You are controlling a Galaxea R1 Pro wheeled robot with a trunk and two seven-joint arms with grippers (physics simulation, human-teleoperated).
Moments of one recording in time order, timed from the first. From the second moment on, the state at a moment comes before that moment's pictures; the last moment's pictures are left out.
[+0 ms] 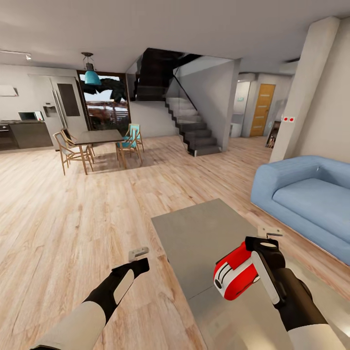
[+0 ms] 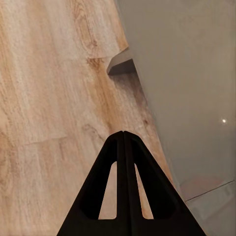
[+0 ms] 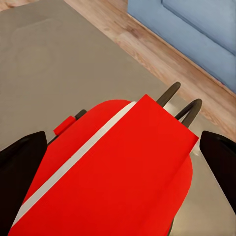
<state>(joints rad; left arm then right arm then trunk) -0.67 -0.09 -0.13 -0.52 0.42 0.28 0.12 -0.50 -0.11 0.08 -1.32 -0.24 0.75 -0.52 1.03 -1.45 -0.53</state>
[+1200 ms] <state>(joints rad) -0.67 -0.09 -0.13 -0.51 0.42 0.27 0.12 -0.50 -0.11 0.08 -1.32 -0.24 0.75 -0.52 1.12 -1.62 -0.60</state>
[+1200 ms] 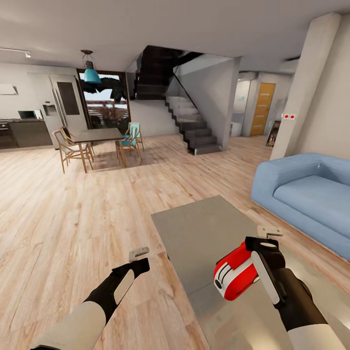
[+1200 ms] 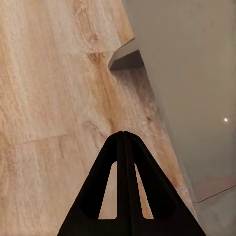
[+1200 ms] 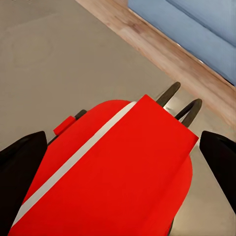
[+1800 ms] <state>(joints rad) -0.67 -0.09 -0.13 -0.52 0.42 0.27 0.12 -0.50 -0.11 0.08 -1.32 -0.24 0.75 -0.52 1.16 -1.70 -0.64</state>
